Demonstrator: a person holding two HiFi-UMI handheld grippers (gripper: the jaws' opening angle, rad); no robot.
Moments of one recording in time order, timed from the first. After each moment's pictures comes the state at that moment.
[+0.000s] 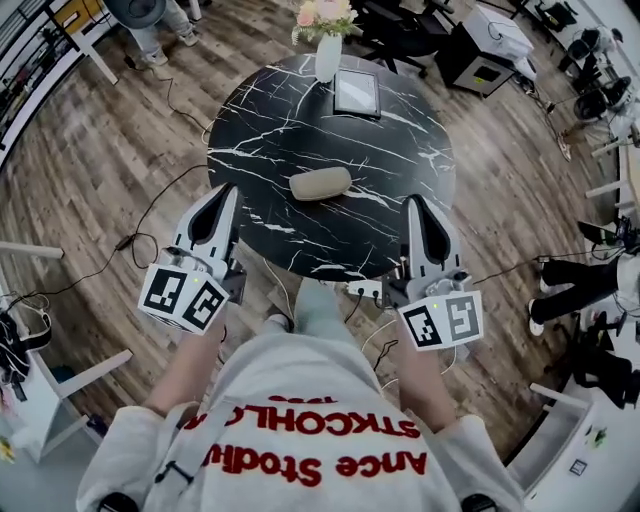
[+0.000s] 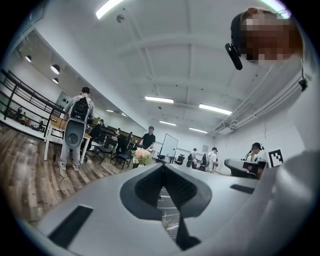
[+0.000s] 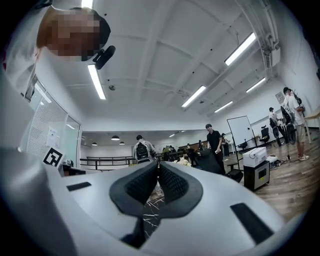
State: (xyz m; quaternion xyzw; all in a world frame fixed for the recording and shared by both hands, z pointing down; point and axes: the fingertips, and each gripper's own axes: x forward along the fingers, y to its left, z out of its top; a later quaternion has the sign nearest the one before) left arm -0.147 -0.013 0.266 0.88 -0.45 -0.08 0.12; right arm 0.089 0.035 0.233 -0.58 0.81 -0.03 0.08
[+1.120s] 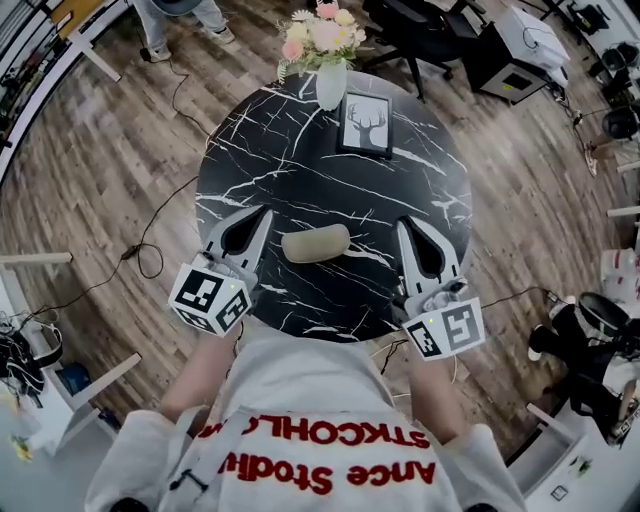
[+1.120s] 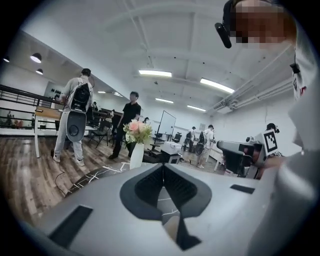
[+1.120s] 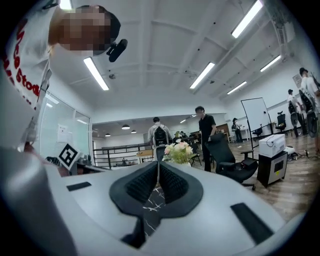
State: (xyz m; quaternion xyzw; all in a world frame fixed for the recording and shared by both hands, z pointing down) left arm -0.052 -0.177 0.356 0.90 -0.41 0.04 0.15; right arm 0.134 -0.141 0.301 -0.50 0.86 -0.07 0.02
